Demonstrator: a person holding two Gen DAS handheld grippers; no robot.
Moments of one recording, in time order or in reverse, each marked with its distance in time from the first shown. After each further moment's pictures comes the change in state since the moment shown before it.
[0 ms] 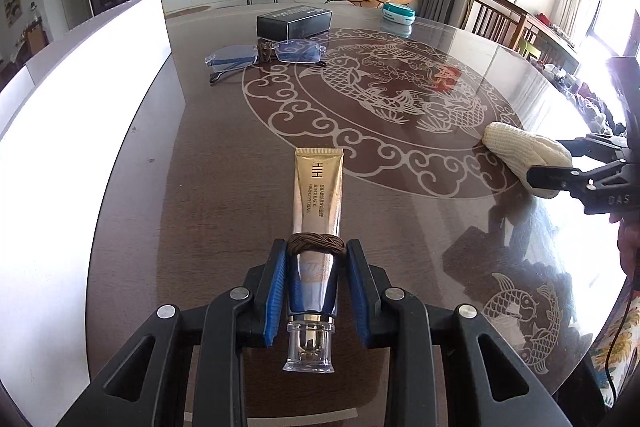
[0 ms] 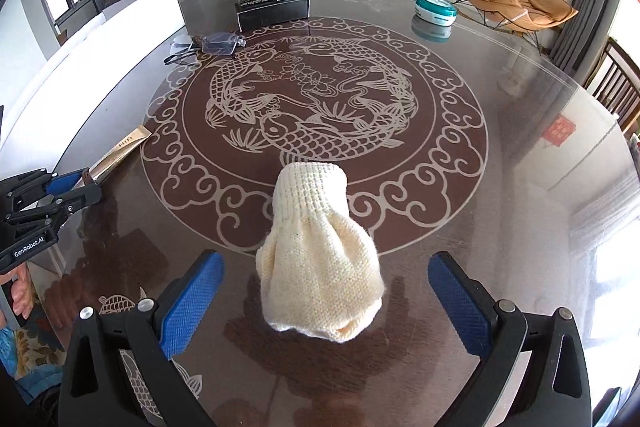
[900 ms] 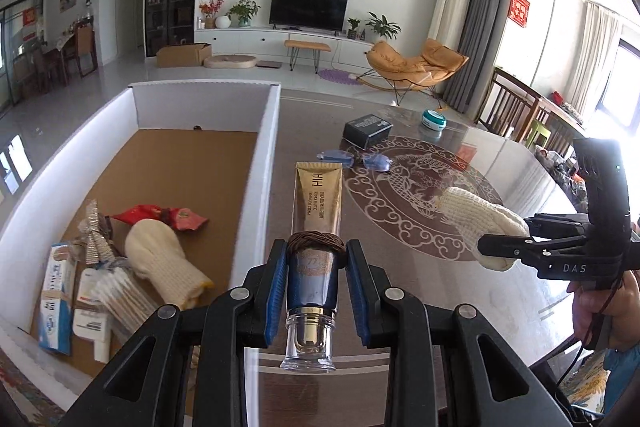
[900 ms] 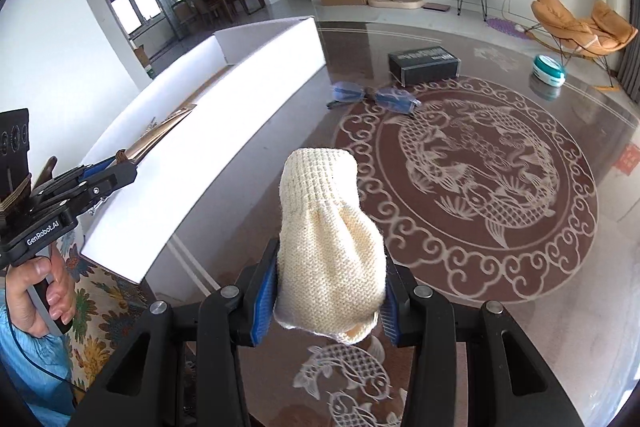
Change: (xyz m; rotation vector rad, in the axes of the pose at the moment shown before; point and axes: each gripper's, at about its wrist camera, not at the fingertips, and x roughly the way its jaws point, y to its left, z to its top) left arm -0.166 0.111 -0.006 -0.165 -0.244 0.055; right arm -0.071 0.152 0.036 -0.090 -0.148 0.301
